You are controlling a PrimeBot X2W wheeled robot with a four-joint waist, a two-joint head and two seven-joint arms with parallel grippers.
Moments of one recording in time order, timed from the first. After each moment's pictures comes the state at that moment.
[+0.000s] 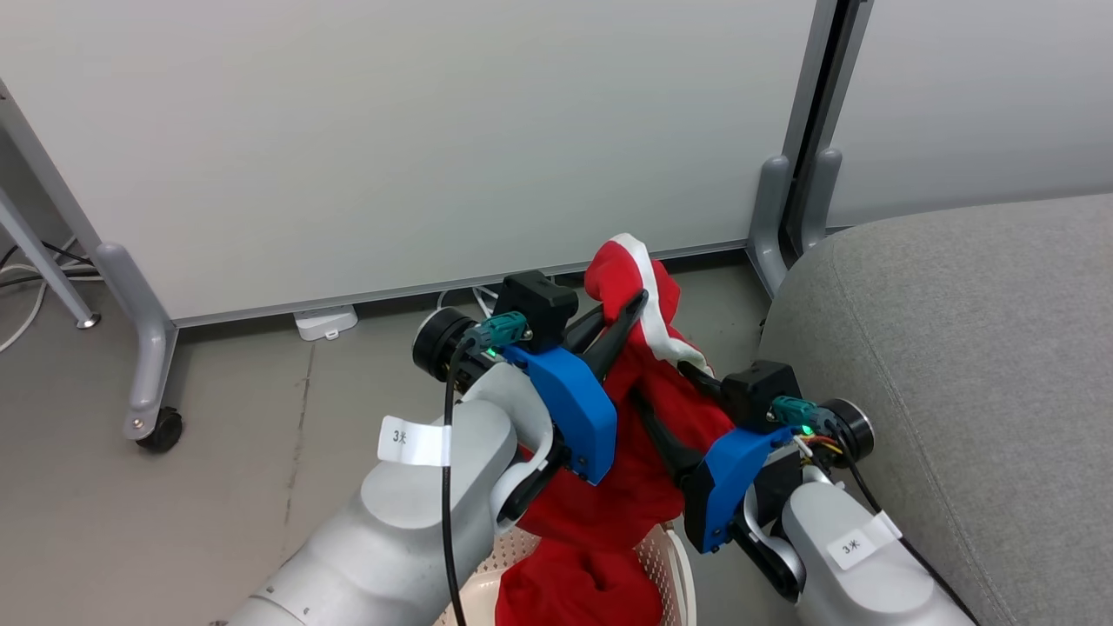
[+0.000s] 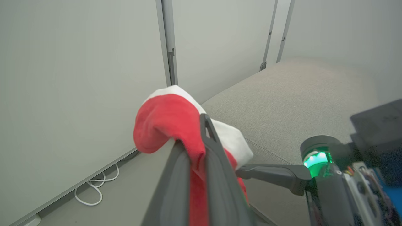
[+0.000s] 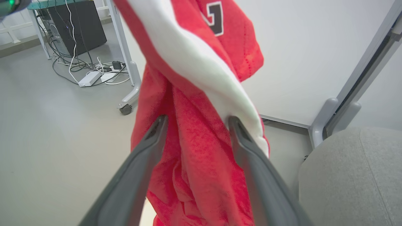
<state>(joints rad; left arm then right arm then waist) -0.80 0.05 -1.01 0.76 -0.80 -0.13 -0.16 -0.50 -0.05 0.44 0.72 0.26 0.13 -0.11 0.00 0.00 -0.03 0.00</state>
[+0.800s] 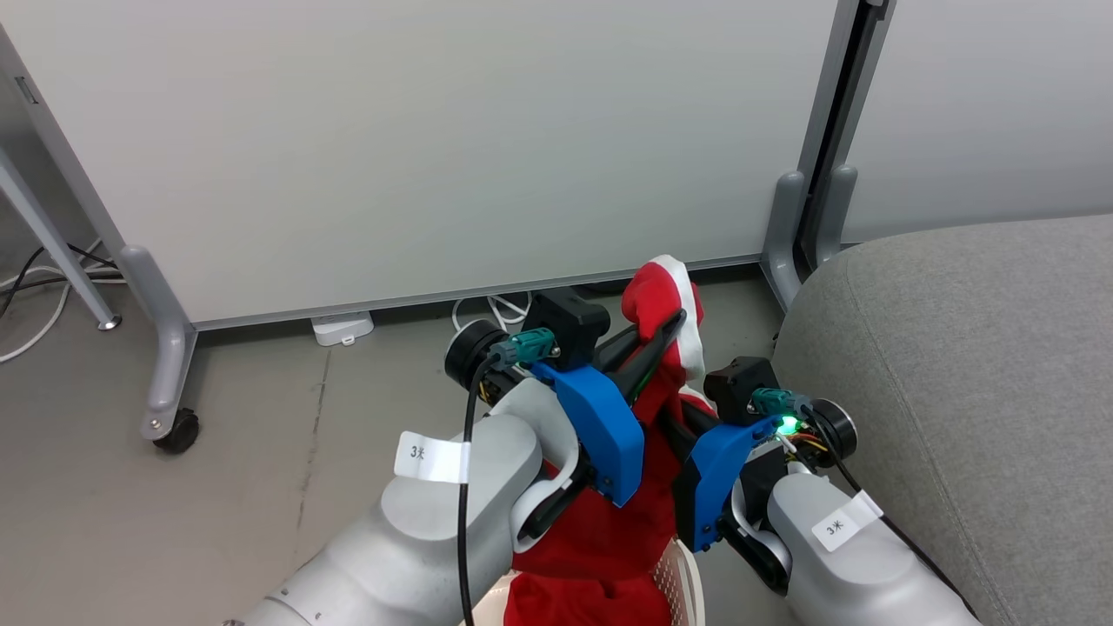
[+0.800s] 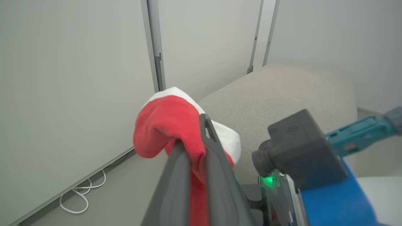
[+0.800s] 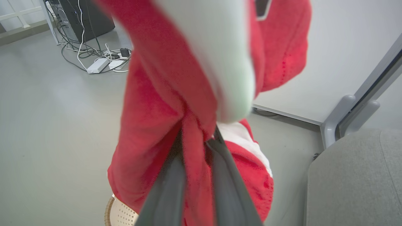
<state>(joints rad) -0.80 0.05 -1.10 0.70 -0.89 -0.13 -0.17 -0.64 -0.05 0.61 0.95 0.39 0.13 -0.16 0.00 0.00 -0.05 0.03</state>
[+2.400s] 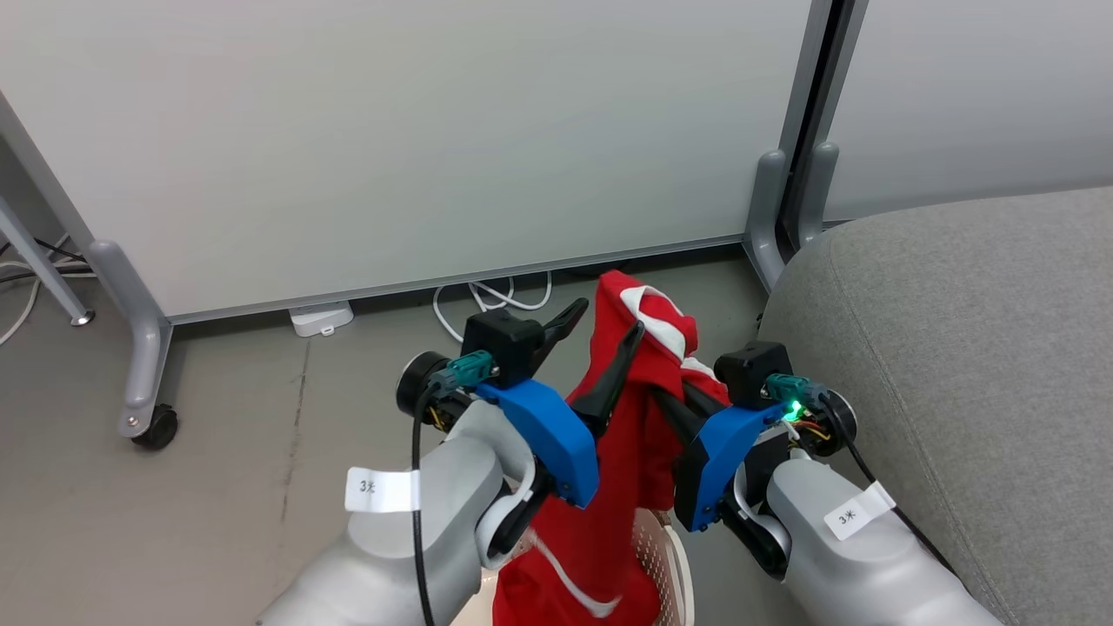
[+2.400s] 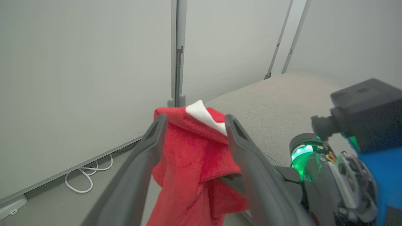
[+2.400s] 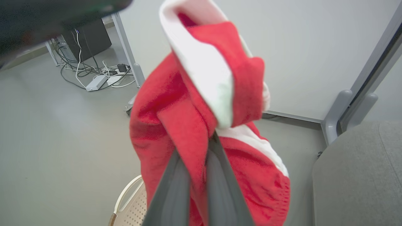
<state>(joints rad) -0.76 0.07 -1.06 0.78 -0.92 -0.09 -0.26 -0.70 -0.05 0.71 1.02 0.55 0.13 -0.26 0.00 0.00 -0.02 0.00</state>
